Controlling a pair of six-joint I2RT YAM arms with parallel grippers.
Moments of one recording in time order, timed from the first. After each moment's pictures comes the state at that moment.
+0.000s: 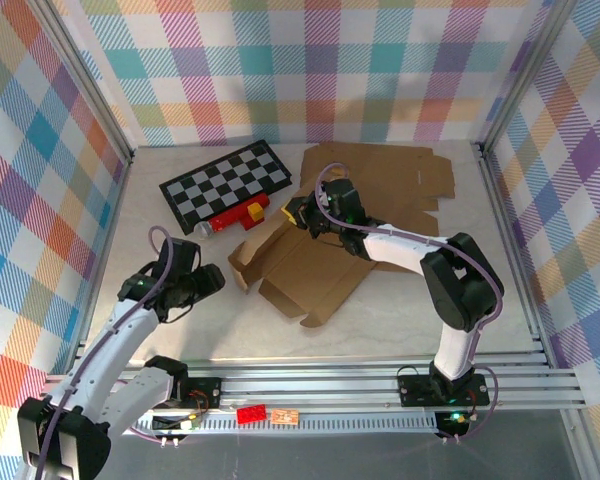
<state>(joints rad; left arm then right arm) -0.27 0.91 0.71 -0.81 -0.01 -0.71 0.63 1.82 1.14 0.34 -0.38 1.42</state>
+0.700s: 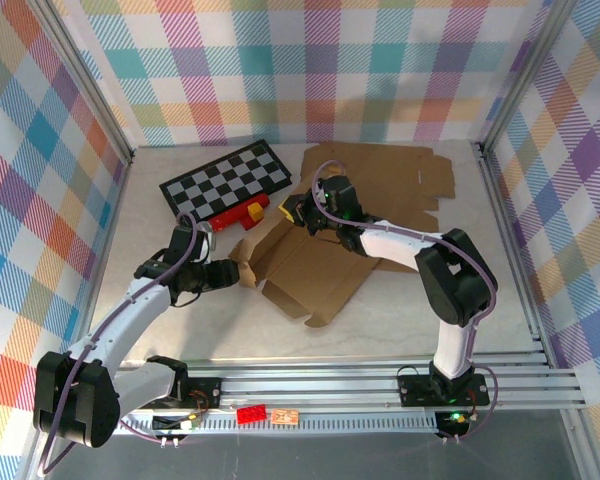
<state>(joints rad) -0.25 1.10 0.71 -0.62 0.17 -0.43 0.63 1.87 1.19 0.34 -0.40 1.41</state>
